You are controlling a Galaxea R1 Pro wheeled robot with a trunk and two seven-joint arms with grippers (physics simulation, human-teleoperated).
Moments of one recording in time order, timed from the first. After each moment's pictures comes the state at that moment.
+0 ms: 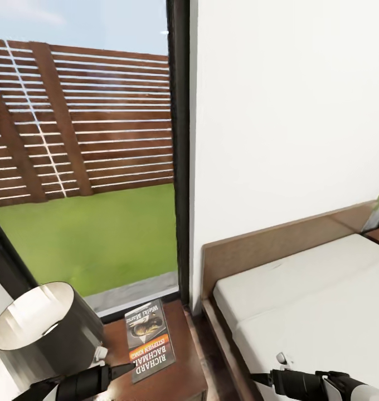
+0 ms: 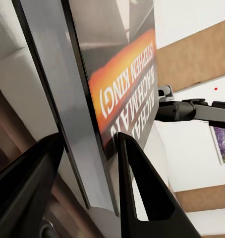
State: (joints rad) left arm -0.54 0.22 0.39 -0.10 -0.13 0.11 -1.46; right arm -0.65 -0.26 0.13 0.08 -0.20 0.15 1.12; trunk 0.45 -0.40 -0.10
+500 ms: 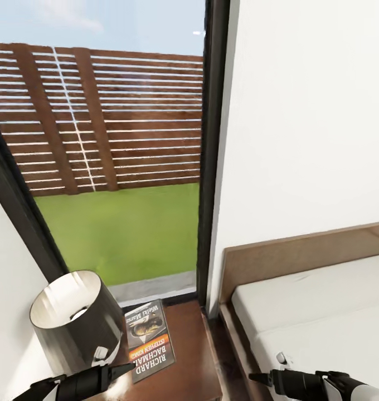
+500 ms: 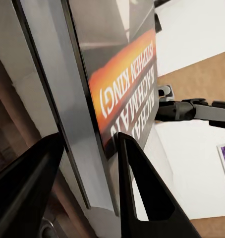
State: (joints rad) left arm -0.54 0.22 0.39 -0.10 -0.13 0.11 -1.46; right arm -0.65 -0.26 0.13 0.08 -0.20 0.15 1.12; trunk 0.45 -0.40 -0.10
